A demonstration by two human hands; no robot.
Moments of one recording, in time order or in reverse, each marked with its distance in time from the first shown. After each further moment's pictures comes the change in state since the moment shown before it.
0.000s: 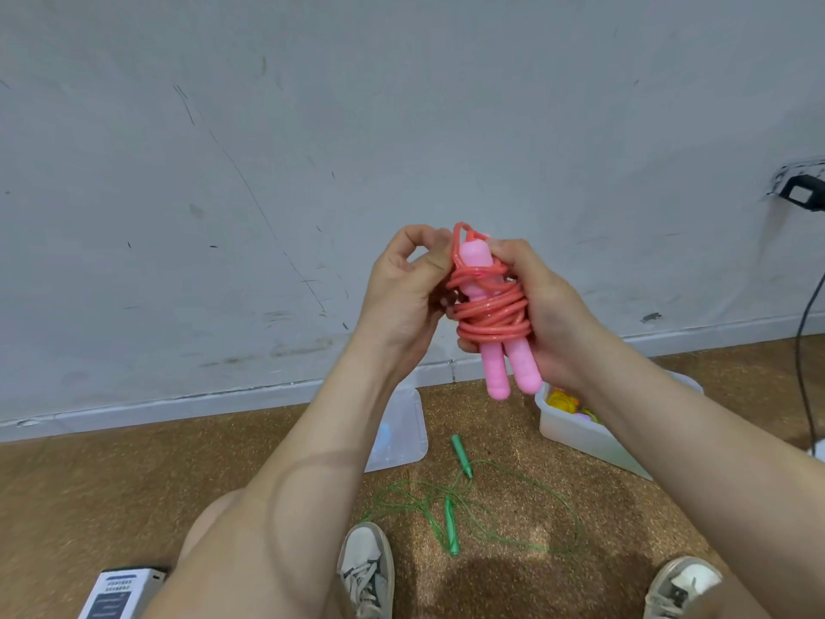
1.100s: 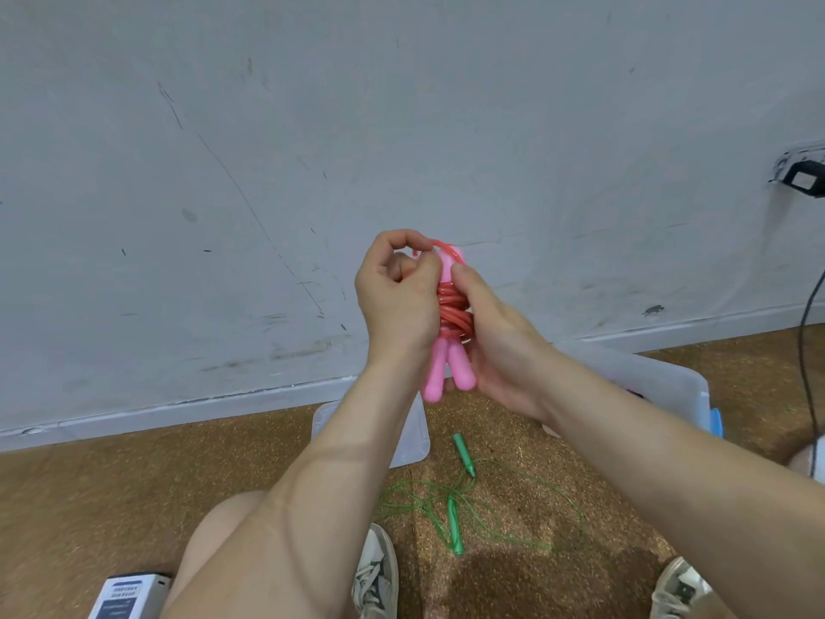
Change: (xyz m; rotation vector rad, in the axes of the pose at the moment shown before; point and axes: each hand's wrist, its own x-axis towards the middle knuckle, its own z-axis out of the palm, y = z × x) left_hand 0.005 -0.019 0.012 0.294 0.478 0.248; right_hand 0.009 0.033 0.005 -0.077 -0.174 0.051
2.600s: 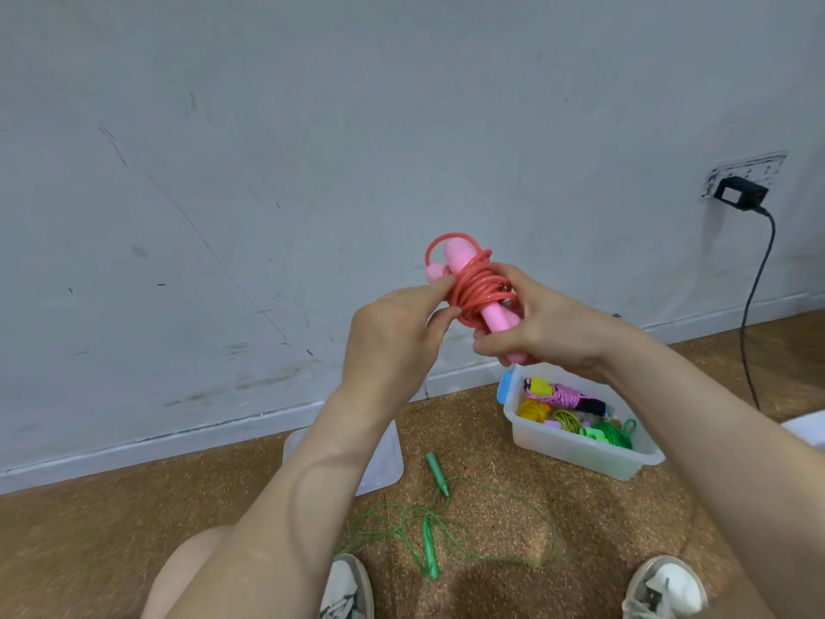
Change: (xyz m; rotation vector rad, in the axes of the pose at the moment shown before) left_hand 0.001 -0.018 0.014 0.950 -0.346 0.919; right_hand -0.032 -0.052 -0.090 -0.624 0.212 -0.006
